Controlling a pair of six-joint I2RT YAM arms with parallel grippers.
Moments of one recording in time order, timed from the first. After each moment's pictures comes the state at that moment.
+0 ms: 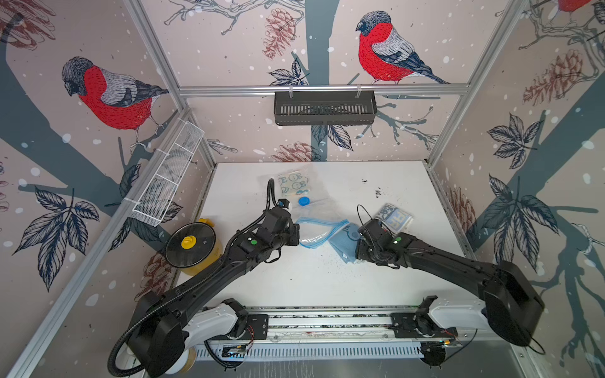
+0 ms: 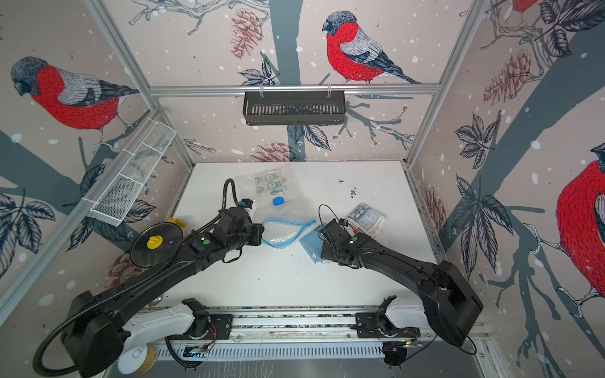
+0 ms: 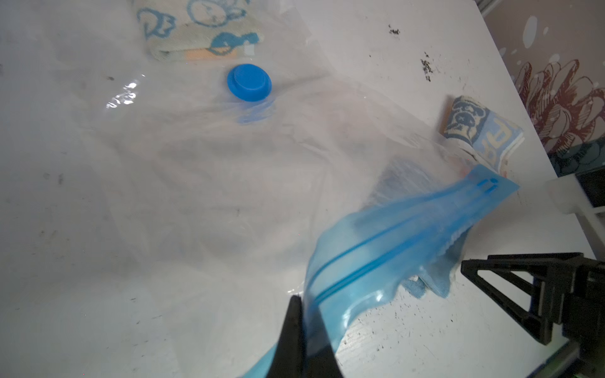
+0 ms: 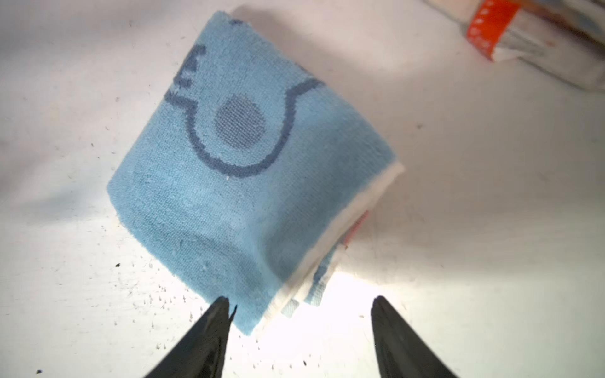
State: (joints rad) left arm -0.64 1.15 0.78 -0.39 0.00 -0.50; right arm 0.74 1.24 0.70 -0.60 0.12 0.90
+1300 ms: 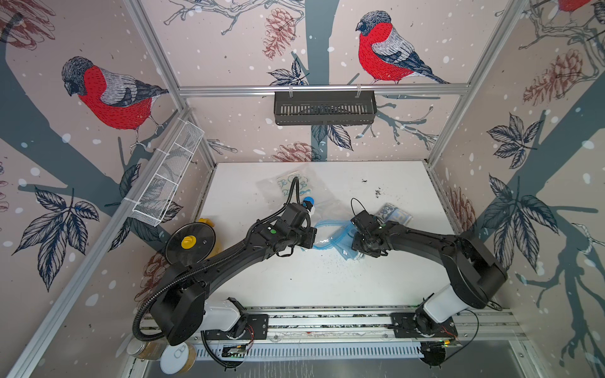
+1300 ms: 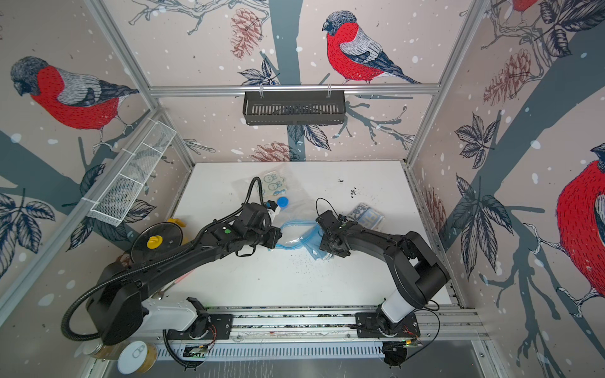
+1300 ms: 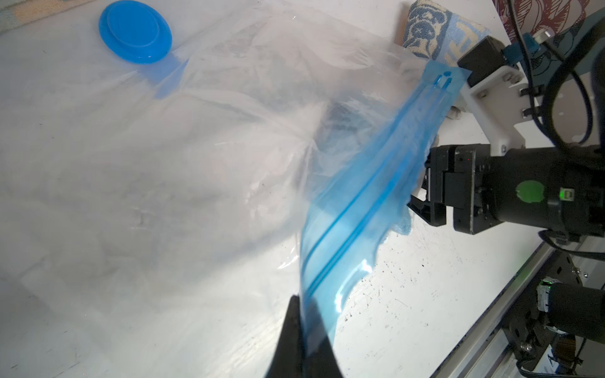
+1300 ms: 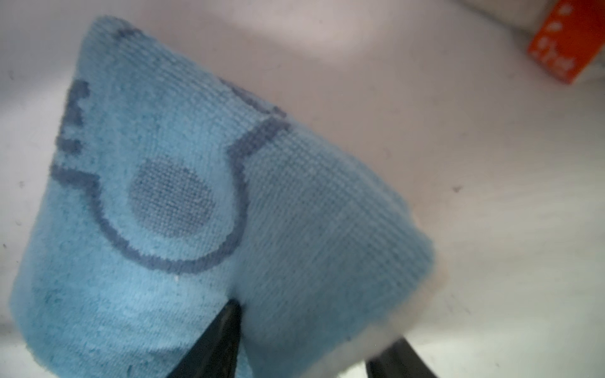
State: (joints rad) left arm -0.71 1.33 0.90 -0.41 0.15 -0.39; right arm 0.65 1.62 0.82 -0.48 0.09 0.92
